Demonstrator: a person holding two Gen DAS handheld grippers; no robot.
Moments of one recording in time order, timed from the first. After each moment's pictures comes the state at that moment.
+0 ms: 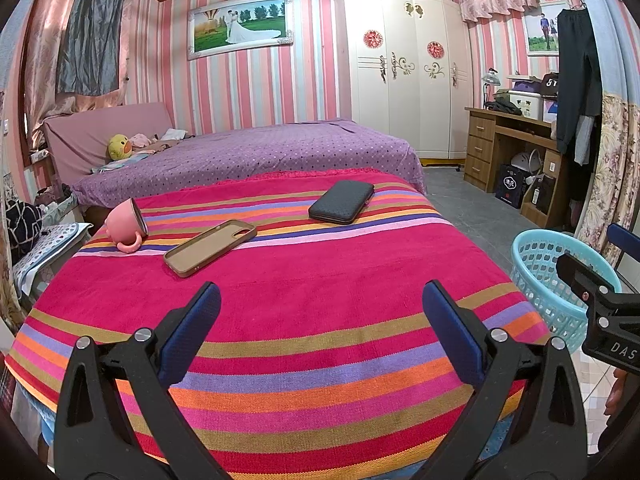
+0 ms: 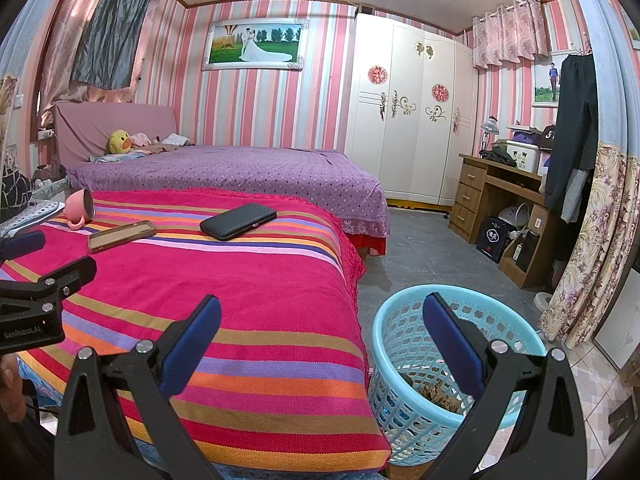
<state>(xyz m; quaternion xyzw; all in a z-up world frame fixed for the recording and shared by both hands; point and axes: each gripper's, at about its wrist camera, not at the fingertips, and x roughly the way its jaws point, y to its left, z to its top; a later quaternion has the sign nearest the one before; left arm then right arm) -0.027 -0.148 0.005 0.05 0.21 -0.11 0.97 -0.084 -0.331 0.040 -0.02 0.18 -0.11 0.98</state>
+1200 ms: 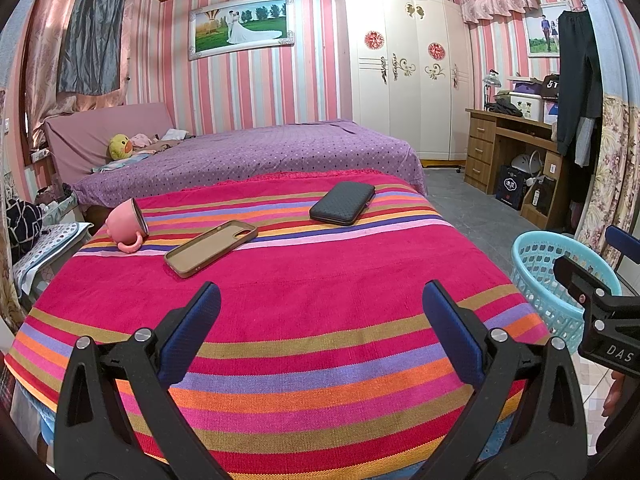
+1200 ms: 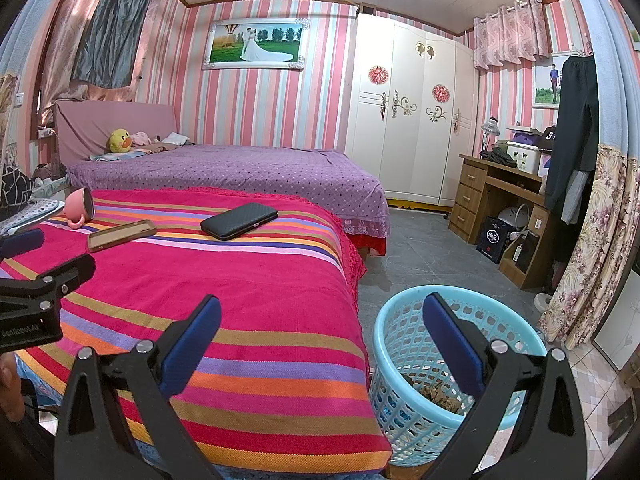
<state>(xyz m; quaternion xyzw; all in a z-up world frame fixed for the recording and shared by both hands) -0.027 -0.147 0.005 0.05 0.21 -0.11 0.97 -0.083 -0.330 0.039 -0.02 0.18 -0.11 0.98</state>
